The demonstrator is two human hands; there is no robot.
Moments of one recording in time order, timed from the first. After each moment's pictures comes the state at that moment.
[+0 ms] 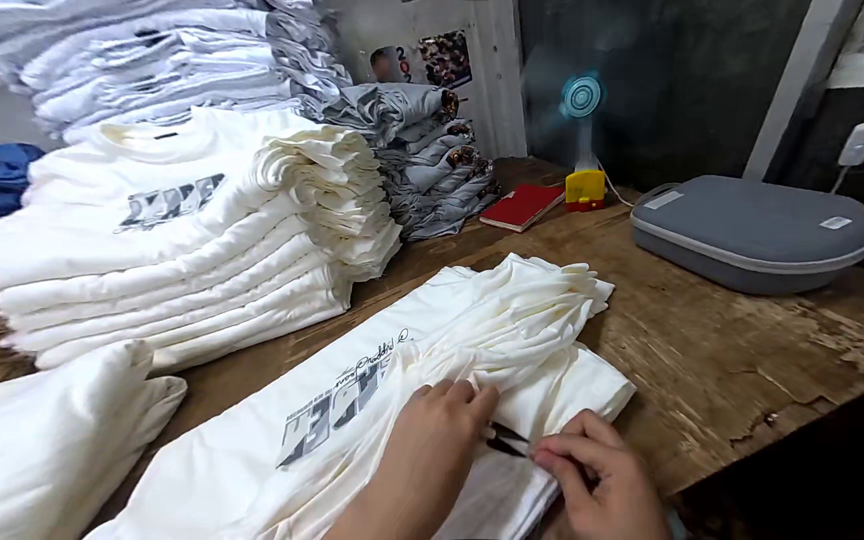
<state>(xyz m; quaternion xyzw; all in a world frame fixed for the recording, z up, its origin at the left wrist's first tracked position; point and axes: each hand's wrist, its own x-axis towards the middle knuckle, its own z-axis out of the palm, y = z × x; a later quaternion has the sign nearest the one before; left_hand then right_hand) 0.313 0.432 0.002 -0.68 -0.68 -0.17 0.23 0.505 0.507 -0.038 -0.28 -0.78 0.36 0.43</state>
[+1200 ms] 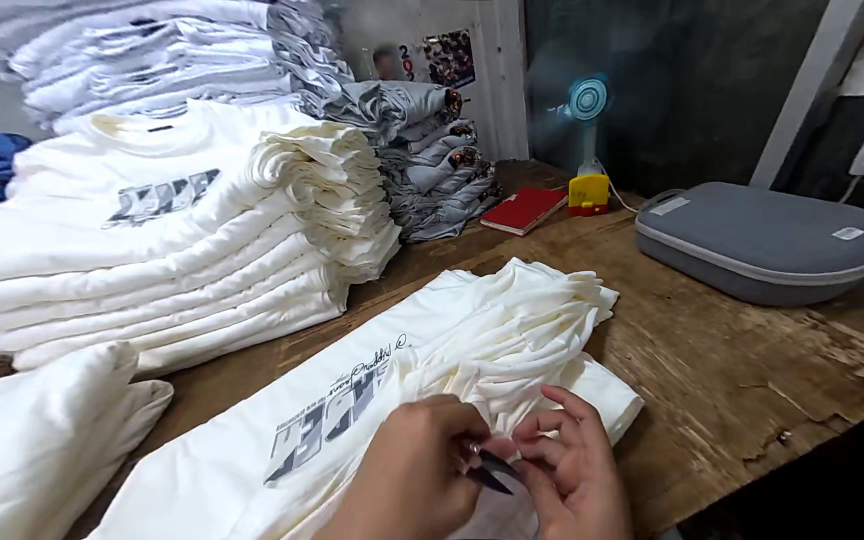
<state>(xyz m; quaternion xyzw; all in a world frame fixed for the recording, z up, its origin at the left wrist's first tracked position) 0.305 0.417 0.017 -0.66 -0.67 -0.34 0.04 0.470 0.497 -0.034 -0.15 -0.63 0.57 0.51</state>
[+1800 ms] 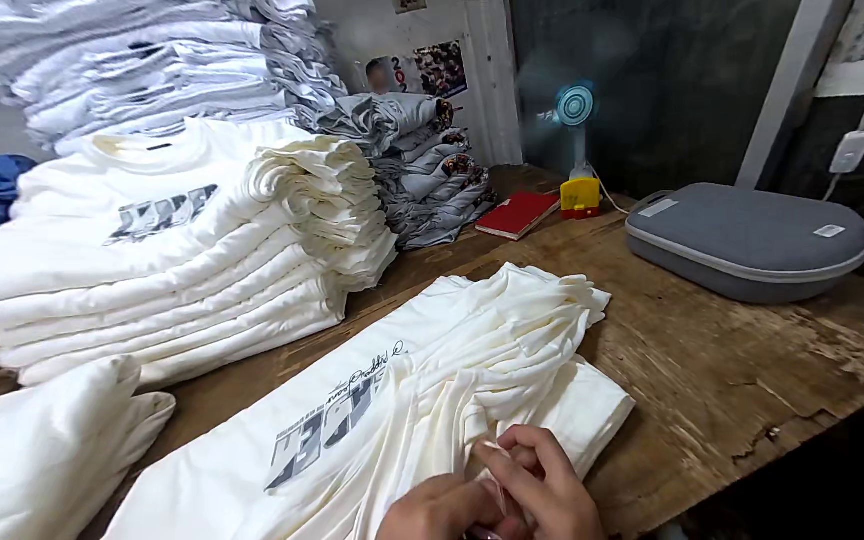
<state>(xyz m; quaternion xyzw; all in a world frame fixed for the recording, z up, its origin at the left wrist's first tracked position) 0.362 0.375 0.018 -0.62 -0.70 -0.34 -0.03 0.476 0.492 -0.047 -0.15 -0.82 0.29 0.48</state>
